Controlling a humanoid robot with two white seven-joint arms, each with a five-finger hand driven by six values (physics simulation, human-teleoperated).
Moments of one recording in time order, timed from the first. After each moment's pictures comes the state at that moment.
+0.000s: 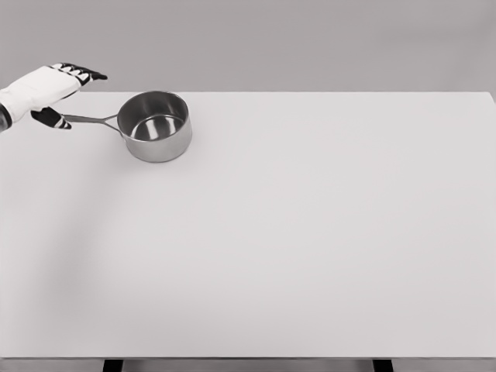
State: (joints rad) left arm -0.81 0.59 -0.36 -0.84 -0.83 -0.61 -0.27; right arm -0.01 0.00 -0.22 0.06 -0.19 -0.21 -0.35
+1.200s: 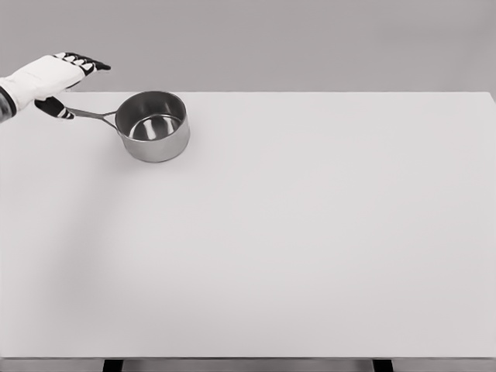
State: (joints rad) left arm -0.86 0.56 -0.37 -0.80 -0.88 -0.61 -0.27; right arm -0.01 0.00 -0.22 0.06 -0.19 -0.21 -0.35
